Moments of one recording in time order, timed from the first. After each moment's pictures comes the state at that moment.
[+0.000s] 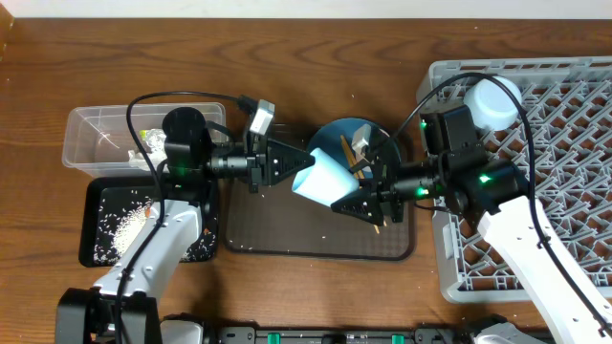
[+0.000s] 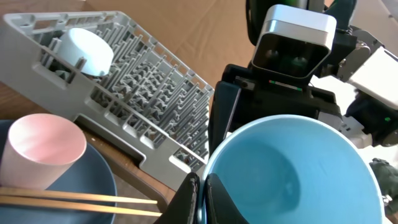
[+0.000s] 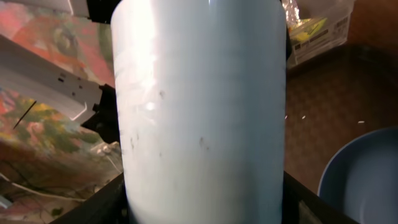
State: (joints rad) left arm -0.13 1.42 0.71 0.55 1.42 -0.56; right arm 0.39 1.32 1.08 -0.68 -1.02 -0.27
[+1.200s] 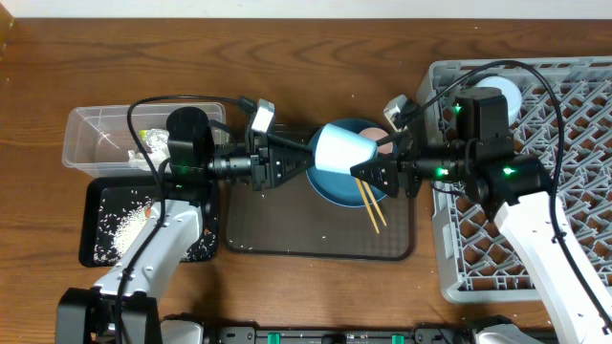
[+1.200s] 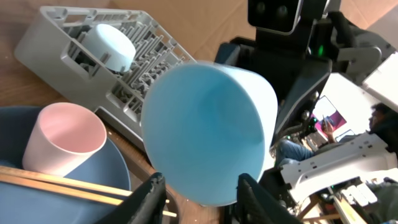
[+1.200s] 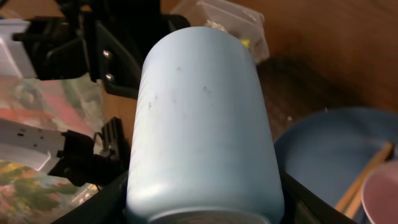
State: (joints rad) left arm -0.13 1.42 0.71 0.46 1.34 -0.52; right arm 0.24 1.32 1.08 -0.59 -0.96 -0.10
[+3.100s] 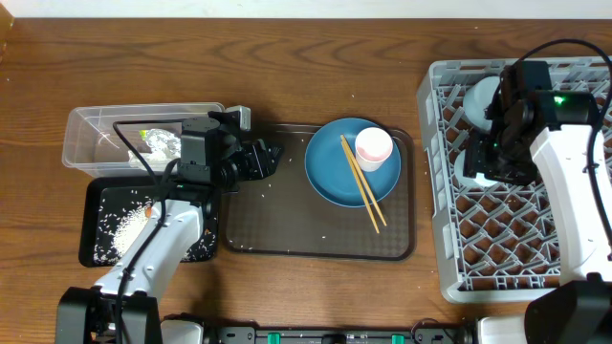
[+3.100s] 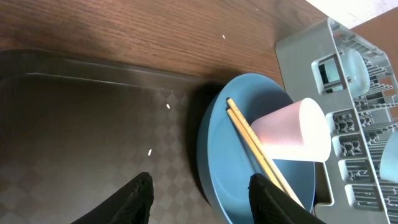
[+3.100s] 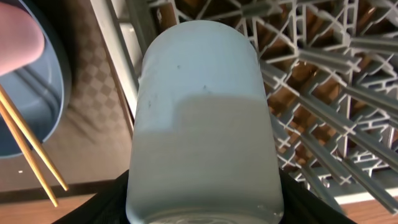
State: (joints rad) left arm -0.13 1.42 0.71 -0.01 0.52 -0.43; right arm -0.01 1.60 1.46 -1.37 0.02 0.19
